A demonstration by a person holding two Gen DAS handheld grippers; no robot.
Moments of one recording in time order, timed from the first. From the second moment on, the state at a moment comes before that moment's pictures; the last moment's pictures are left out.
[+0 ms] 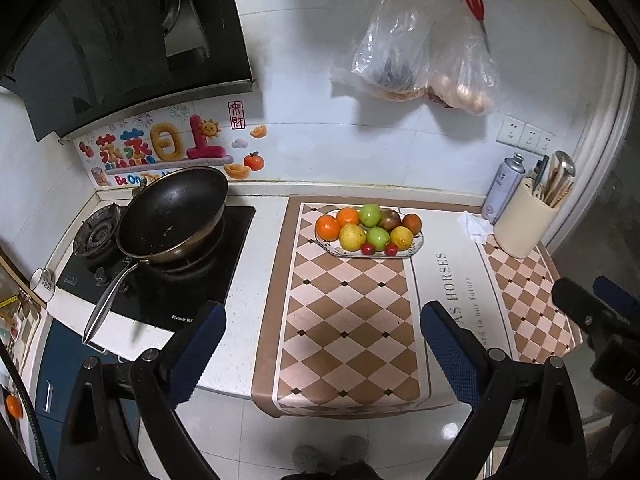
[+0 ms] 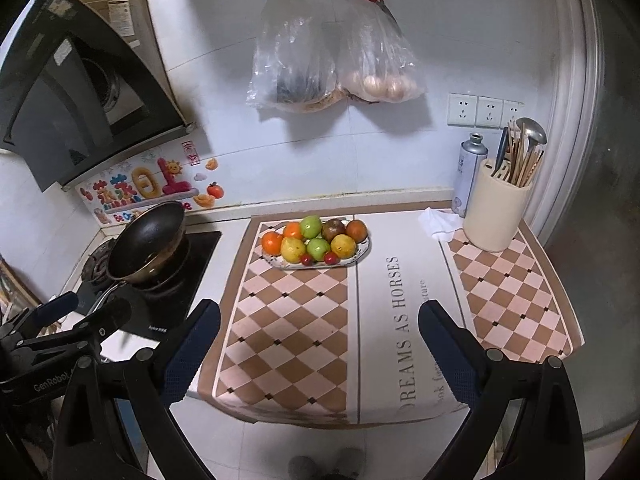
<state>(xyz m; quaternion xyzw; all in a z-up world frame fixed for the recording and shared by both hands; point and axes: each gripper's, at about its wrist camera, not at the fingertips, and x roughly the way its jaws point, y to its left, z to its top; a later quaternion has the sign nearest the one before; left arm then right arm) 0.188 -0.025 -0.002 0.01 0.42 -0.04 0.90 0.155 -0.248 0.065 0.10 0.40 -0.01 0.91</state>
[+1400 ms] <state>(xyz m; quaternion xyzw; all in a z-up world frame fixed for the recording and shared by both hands) 0.274 -0.032 -0.032 0.03 0.45 -0.02 0.89 0.266 -0.249 0.021 0.07 0.43 -0.03 0.90</state>
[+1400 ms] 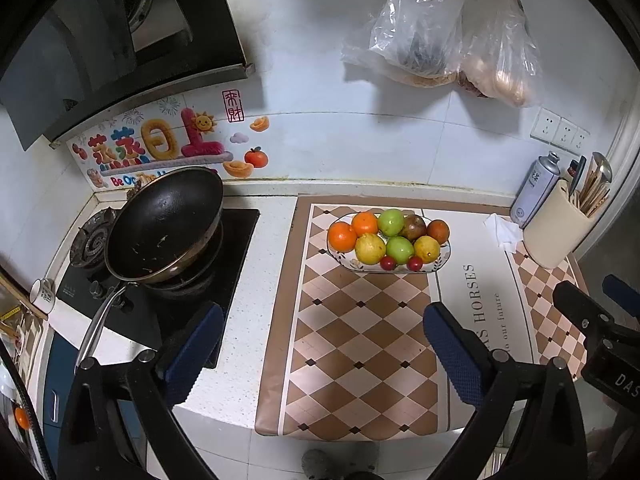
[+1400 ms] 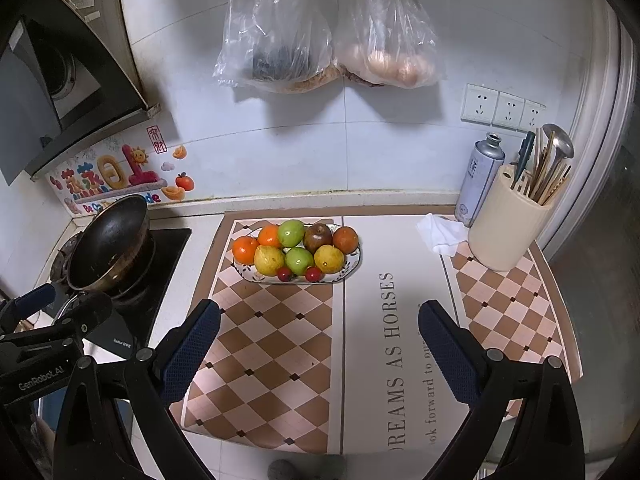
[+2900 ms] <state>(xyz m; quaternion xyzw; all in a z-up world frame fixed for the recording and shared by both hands) 0.257 -0.037 -0.026 0.03 0.45 -0.02 0.89 0.246 -0.249 0.024 0.06 0.43 -0.03 0.90</state>
